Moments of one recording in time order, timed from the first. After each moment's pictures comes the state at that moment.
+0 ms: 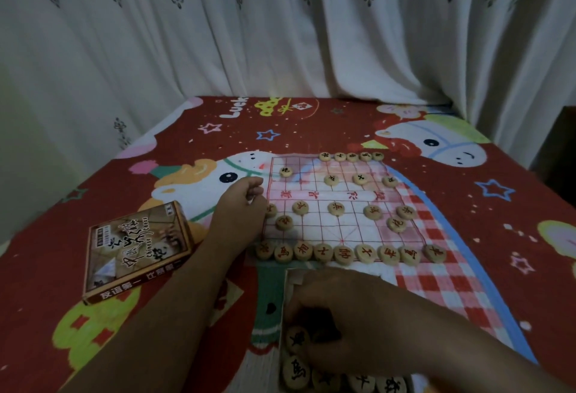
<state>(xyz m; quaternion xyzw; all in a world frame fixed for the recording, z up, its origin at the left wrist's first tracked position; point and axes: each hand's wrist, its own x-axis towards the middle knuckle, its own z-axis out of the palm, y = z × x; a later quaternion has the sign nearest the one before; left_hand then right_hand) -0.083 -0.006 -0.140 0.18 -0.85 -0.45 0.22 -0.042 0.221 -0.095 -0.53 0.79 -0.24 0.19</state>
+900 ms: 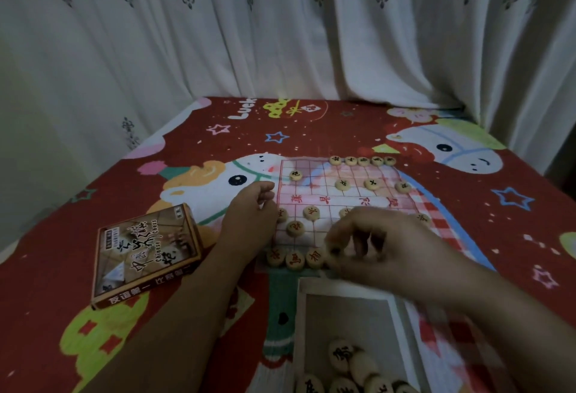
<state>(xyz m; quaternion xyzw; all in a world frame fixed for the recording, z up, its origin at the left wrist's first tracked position) -0.081 -0.005 -0.136 0.19 -0.85 -0.45 0.19 -0.093 0.230 -0.080 -0.41 0.83 -0.36 0.12</state>
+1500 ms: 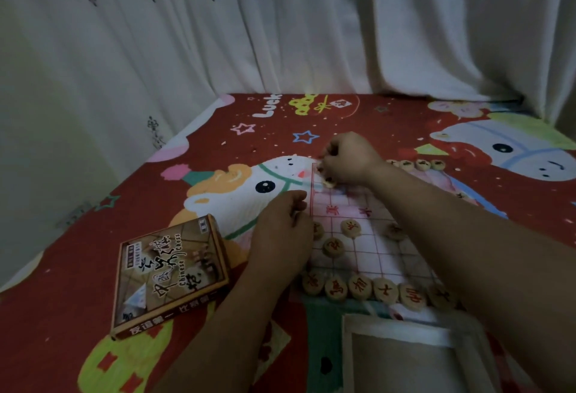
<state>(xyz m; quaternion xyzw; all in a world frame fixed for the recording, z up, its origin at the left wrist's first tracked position) -0.084 -0.006 -0.135 0.21 -0.83 -0.48 0.18 -0.272 0.062 -0.107 -0.29 0.90 -0.32 0.01</state>
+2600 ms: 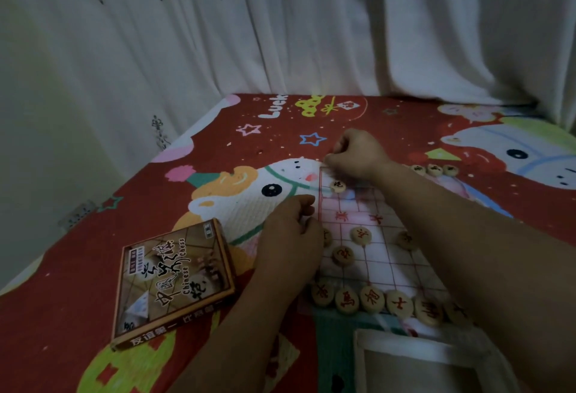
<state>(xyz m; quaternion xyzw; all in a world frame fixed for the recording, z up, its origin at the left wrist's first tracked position) -0.085 -0.010 -0.139 0.20 -0.84 -0.47 0.20 -0.294 0.052 -0.113 -0.25 0.89 -0.38 0.02</state>
